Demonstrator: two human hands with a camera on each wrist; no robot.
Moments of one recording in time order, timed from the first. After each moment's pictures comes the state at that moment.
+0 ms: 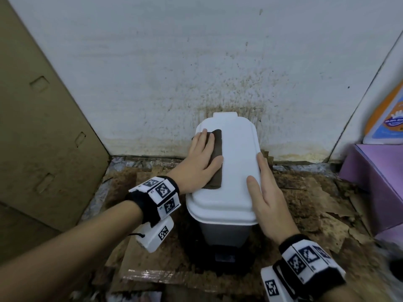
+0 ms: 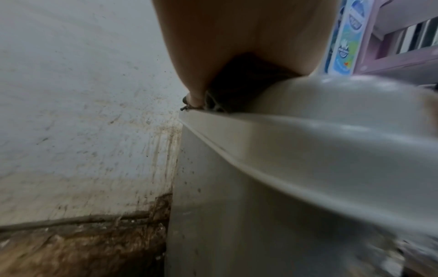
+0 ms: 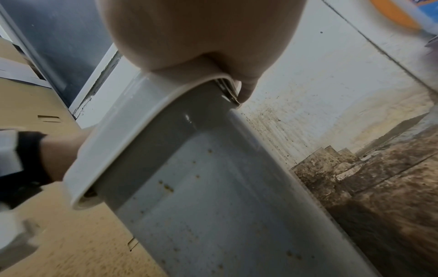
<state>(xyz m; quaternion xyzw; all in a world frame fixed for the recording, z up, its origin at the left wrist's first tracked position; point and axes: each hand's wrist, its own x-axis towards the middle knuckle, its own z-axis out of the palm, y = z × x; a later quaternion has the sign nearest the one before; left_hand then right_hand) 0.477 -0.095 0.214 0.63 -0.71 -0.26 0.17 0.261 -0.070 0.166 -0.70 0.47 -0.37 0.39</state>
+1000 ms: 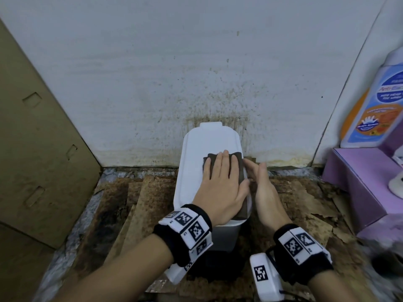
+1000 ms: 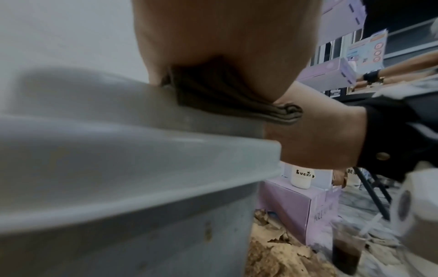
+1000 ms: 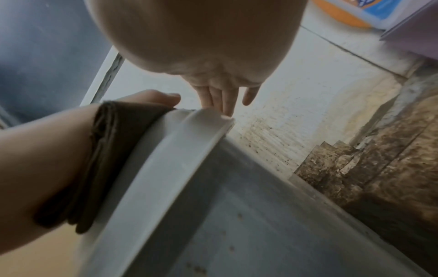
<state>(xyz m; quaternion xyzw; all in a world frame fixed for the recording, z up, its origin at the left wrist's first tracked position) 0.377 -0.061 0.213 0.63 -0.78 -0.05 0.05 0.244 -0.079 0.192 -0.58 0.47 -0.42 0.51</state>
